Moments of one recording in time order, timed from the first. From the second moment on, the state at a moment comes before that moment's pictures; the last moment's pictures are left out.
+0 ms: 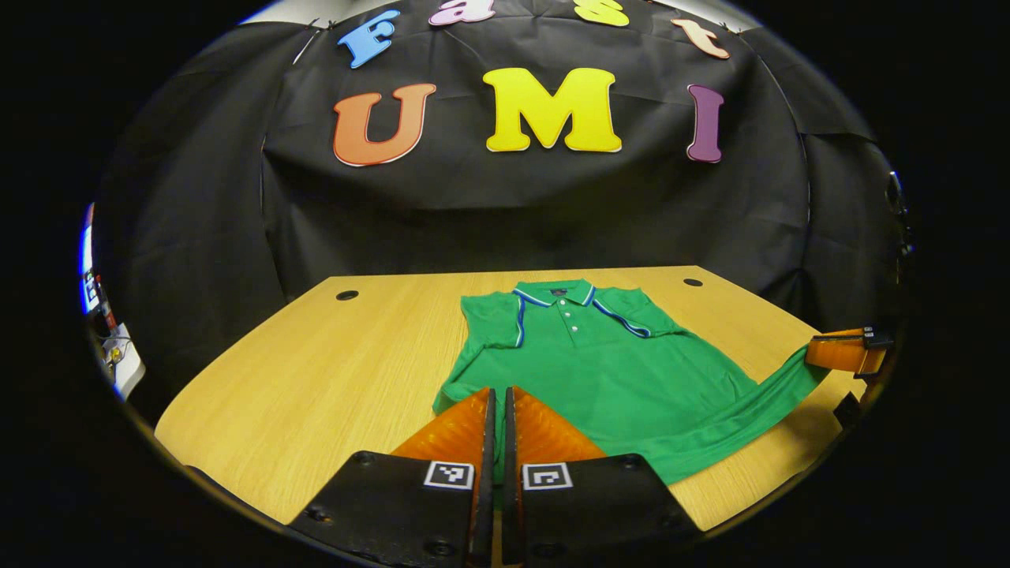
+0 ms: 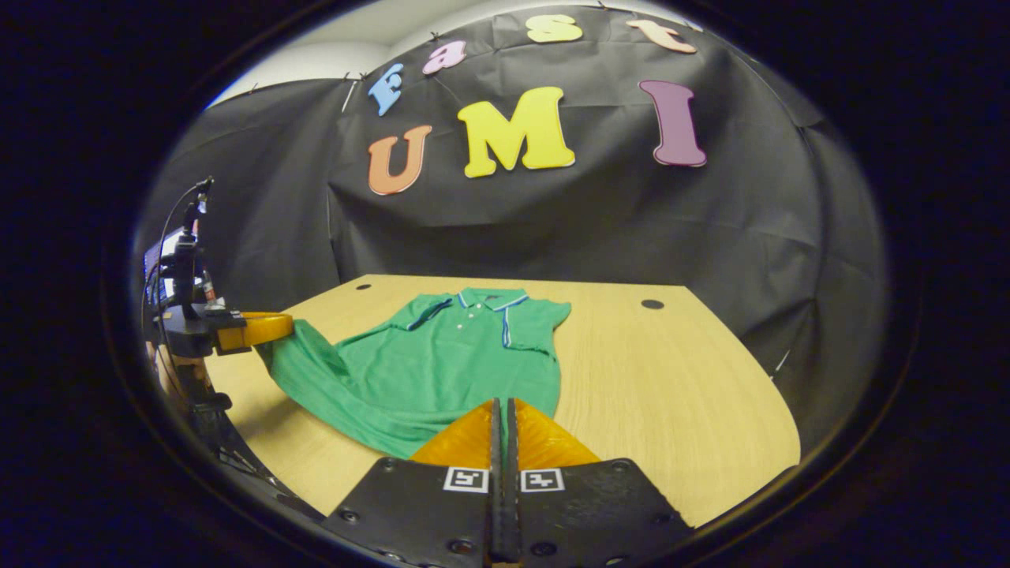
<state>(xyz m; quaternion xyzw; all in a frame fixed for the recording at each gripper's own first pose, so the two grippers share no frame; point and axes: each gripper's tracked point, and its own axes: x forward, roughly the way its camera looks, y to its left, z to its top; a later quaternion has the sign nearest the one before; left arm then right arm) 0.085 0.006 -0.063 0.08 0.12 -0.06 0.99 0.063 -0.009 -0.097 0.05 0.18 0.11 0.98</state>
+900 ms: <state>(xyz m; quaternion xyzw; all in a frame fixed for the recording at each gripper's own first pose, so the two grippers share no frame) 0.324 0.002 0.063 0.10 -0.03 -0.04 0.99 0.331 -0.015 0.026 -0.01 0.04 0.04 1.00</state>
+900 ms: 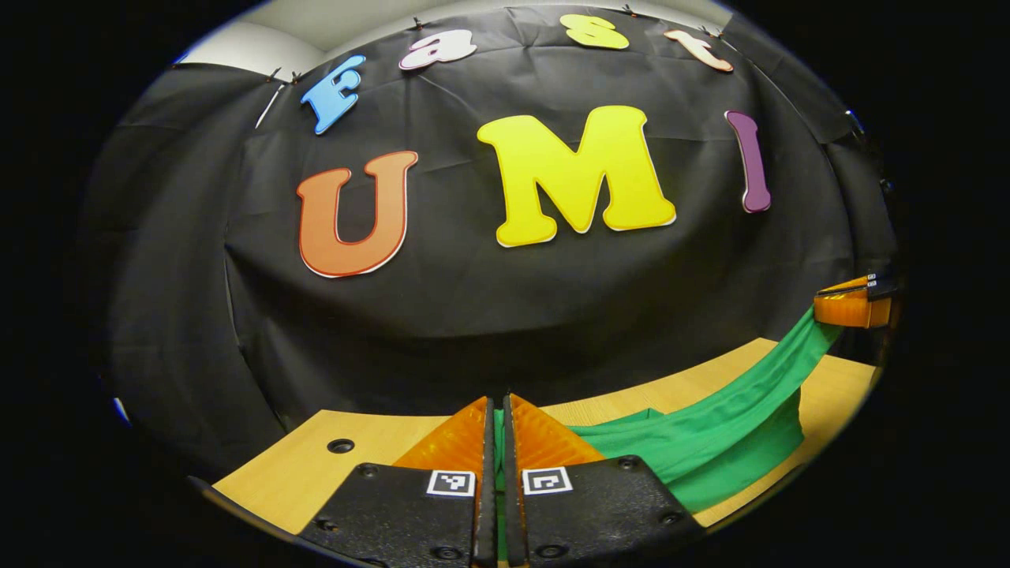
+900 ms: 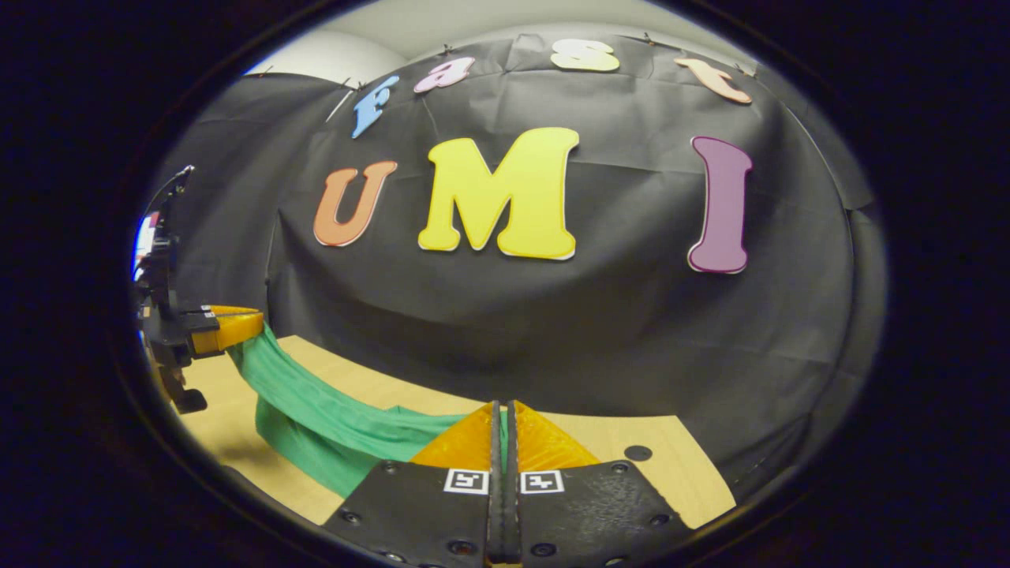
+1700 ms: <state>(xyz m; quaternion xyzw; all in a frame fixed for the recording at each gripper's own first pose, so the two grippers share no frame) 0.451 -0.004 0.031 0.12 -0.04 -0.02 0.99 0.475 -0.048 -0.011 0.08 0.03 -0.03 1.00</state>
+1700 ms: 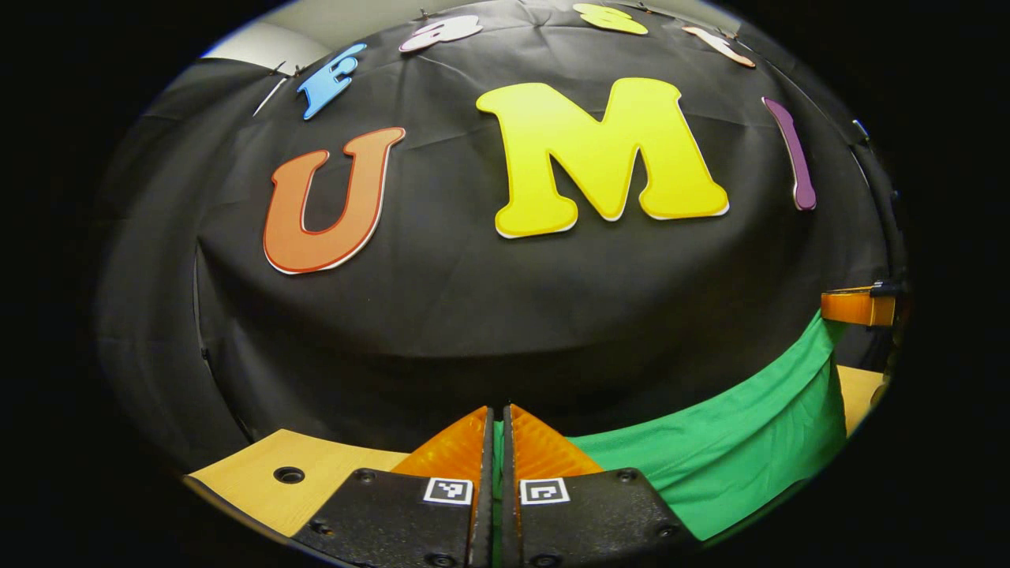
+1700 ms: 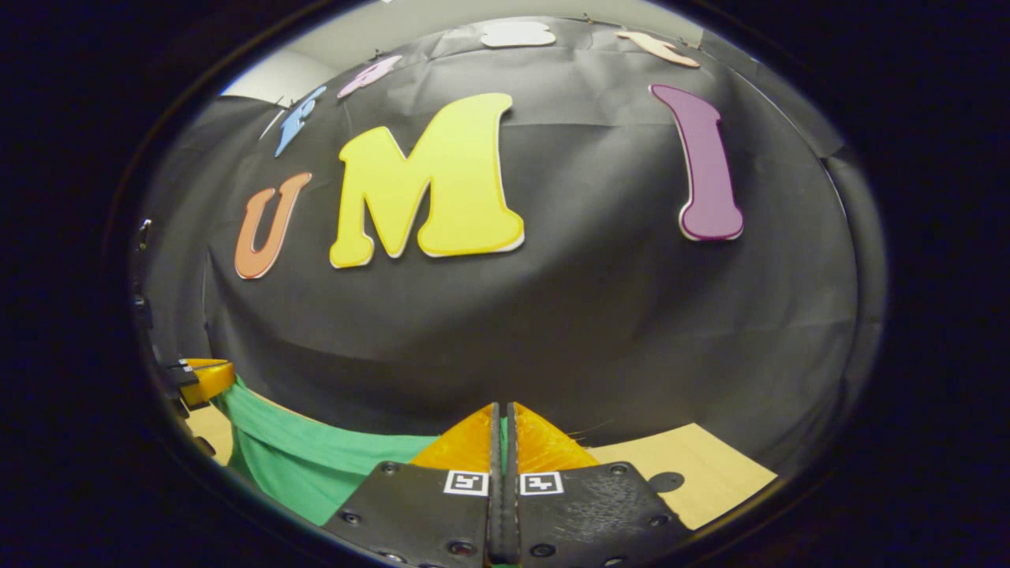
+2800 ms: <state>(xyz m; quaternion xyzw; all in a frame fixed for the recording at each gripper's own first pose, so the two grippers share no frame) 0.460 -0.015 -0.041 0.10 0.04 -0.03 0.99 0.472 -0.056 -0.060 0.00 0.10 -0.10 0.99</state>
